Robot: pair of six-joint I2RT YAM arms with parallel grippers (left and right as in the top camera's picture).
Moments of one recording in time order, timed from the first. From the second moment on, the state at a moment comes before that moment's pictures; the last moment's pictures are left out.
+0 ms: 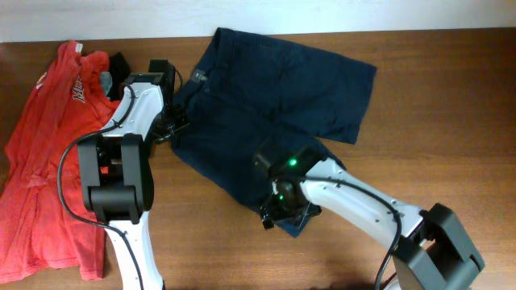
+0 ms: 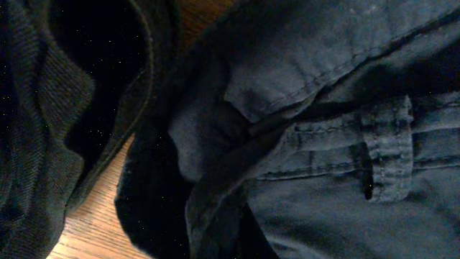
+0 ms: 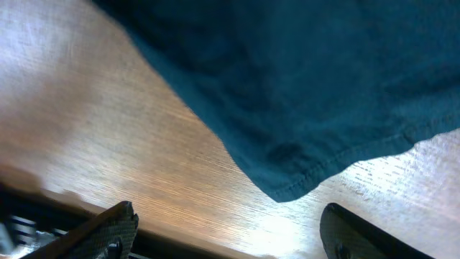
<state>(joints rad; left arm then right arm) -0.04 2.26 1.74 -1.02 -0.05 -0.54 0.74 1.71 1.18 -1.07 -0.19 0.45</state>
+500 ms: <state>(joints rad) -0.04 2.26 1.74 -1.01 -0.05 -0.54 0.76 1.71 0.98 -0.90 -0.08 0.36</state>
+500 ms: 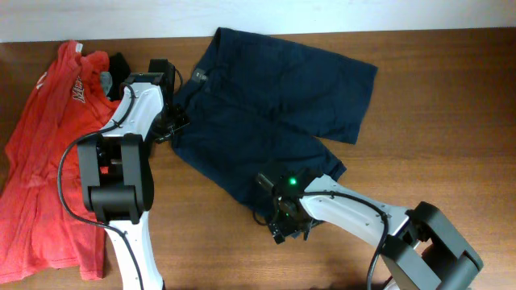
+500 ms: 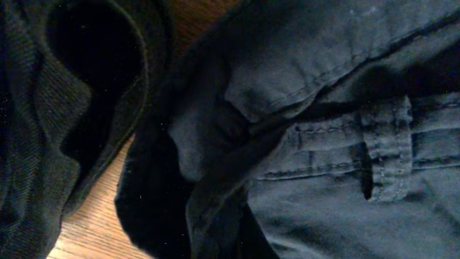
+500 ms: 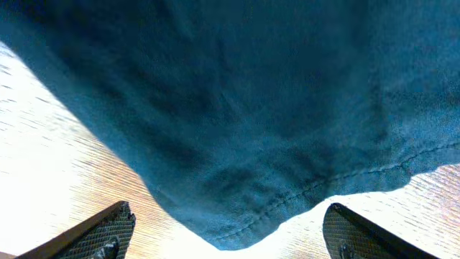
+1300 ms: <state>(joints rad) -0.04 2.26 1.74 -1.07 -0.03 -0.52 0.54 1.71 0.98 -0.87 -0.10 0.39</state>
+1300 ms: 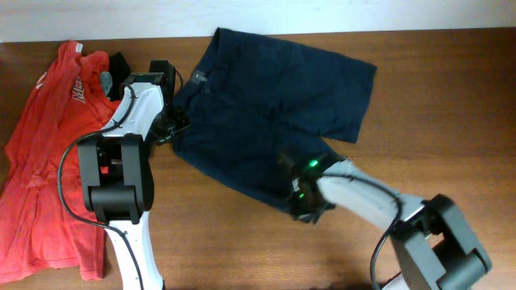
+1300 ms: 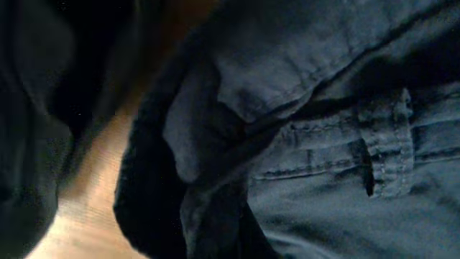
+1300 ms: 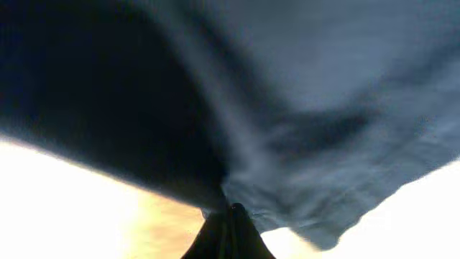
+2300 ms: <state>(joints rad) -0.14 2.21 1.72 -1.28 0.08 -0.46 -0.08 1.69 1.06 -1.02 -0.39 0.09</state>
